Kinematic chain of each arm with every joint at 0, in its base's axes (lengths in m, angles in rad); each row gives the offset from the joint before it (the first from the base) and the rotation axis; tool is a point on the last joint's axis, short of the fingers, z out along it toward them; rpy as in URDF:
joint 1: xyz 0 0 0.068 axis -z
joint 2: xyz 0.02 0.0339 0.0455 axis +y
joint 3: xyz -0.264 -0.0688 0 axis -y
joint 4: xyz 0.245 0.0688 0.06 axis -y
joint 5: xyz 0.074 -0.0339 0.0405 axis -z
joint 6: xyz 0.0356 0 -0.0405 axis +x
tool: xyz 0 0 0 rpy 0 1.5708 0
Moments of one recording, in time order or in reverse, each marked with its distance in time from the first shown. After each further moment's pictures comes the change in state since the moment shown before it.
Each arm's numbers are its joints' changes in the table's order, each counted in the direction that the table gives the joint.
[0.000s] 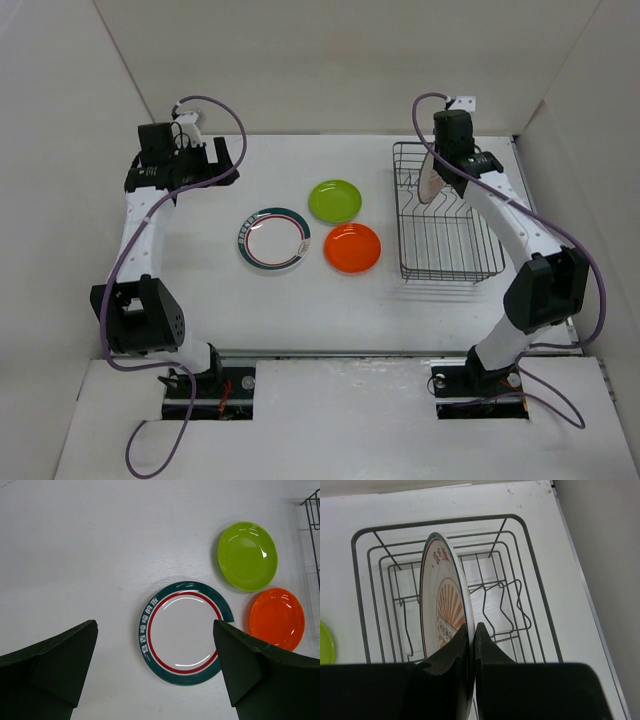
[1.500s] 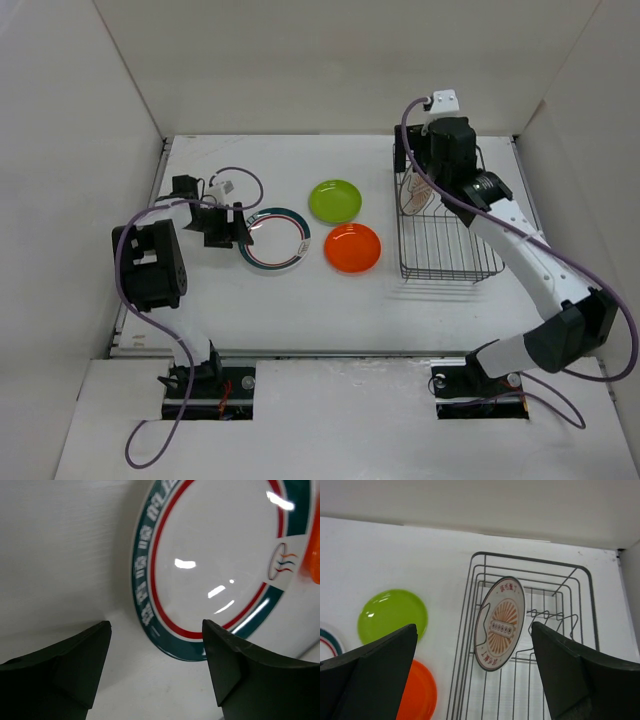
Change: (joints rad) left arm -0.040 0.294 -0.286 -0.010 0.170 0.168; right arm -0.171 -0.192 -0.063 0.117 -0.151 -0.081
